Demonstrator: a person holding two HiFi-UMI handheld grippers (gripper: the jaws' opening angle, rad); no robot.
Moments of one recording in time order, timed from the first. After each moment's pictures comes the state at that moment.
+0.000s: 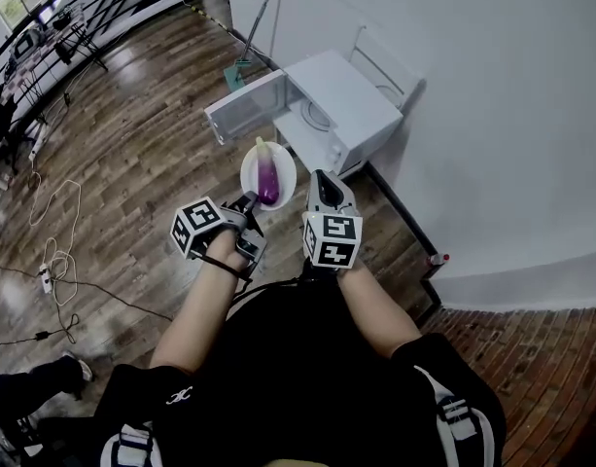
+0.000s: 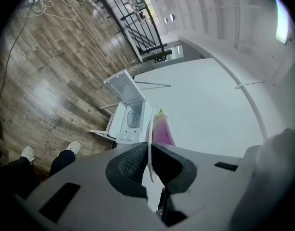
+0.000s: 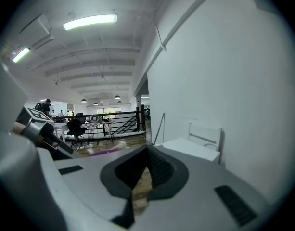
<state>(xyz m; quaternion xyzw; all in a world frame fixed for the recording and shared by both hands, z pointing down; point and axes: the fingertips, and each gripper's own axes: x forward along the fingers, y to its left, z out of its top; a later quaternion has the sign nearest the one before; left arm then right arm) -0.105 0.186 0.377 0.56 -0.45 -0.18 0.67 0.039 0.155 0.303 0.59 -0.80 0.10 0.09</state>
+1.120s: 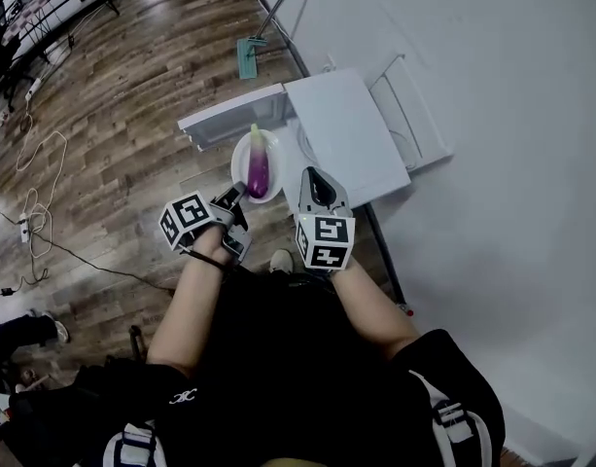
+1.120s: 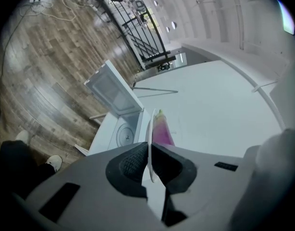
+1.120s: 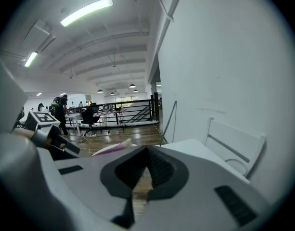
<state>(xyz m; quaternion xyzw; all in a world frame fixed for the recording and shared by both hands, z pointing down) -0.046 -0.127 0.446 0.54 -0.51 -0.20 0.64 0.090 -0.183 0.367 0.48 -0.85 0.12 0.16</state>
